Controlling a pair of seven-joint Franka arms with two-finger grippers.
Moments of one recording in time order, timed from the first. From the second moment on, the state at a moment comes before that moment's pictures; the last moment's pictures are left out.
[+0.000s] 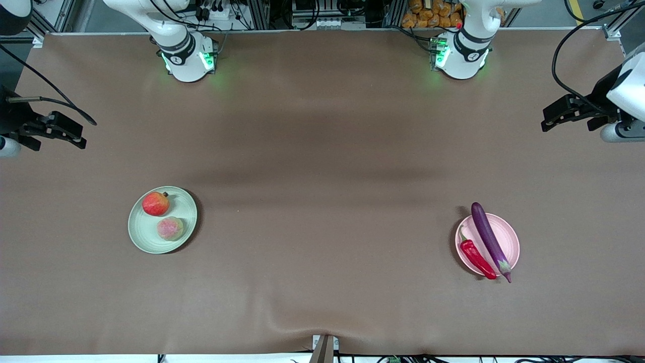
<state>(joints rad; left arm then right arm) -0.06 0.00 -0.02 -1.54 -0.01 1.49 -0.09 -0.01 0.02 0.00 -1.57 -0.01 1.59 -0.05</state>
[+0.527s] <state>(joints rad) -0.05 -0.09 -0.01 -1.63 -0.01 1.54 -0.09 -0.01 0.02 0.00 -1.57 -0.01 1.59 -0.05</state>
